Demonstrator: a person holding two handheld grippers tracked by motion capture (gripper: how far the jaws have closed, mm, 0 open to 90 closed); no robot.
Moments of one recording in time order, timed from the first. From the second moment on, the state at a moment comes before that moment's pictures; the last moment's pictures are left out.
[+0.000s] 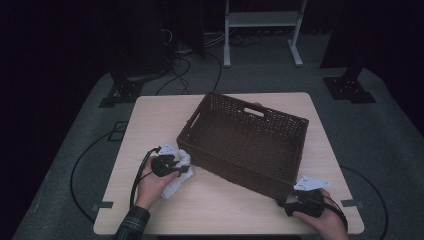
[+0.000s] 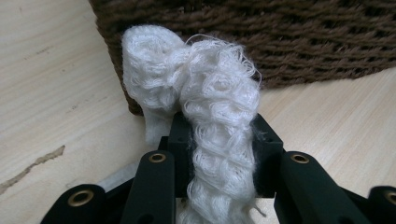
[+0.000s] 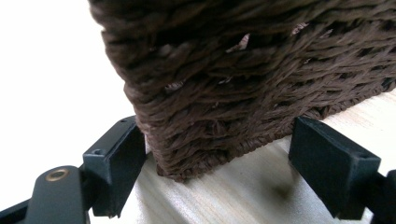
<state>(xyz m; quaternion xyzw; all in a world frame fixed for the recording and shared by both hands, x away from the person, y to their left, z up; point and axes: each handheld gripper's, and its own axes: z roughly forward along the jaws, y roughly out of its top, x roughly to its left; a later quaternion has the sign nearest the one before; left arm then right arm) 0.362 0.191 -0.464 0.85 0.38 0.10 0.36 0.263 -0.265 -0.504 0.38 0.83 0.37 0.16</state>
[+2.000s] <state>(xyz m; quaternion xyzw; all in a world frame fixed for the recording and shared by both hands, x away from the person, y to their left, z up) 0.351 0.178 -0.445 0.84 0.35 0.11 0.40 0.263 -0.266 -0.504 0.38 0.83 0.37 0.16</state>
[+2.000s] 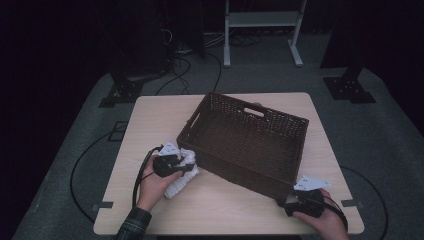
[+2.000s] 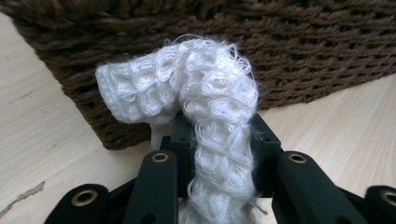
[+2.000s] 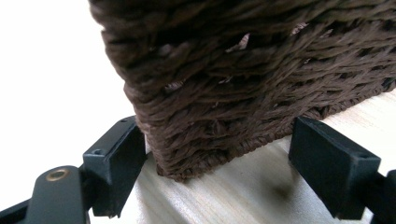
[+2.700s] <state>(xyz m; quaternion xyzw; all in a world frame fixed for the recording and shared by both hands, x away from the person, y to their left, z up) 0.359 0.170 -0.476 0.87 0.36 0.09 0.34 0.263 -0.266 -0.504 0.38 0.83 0.37 0.16</state>
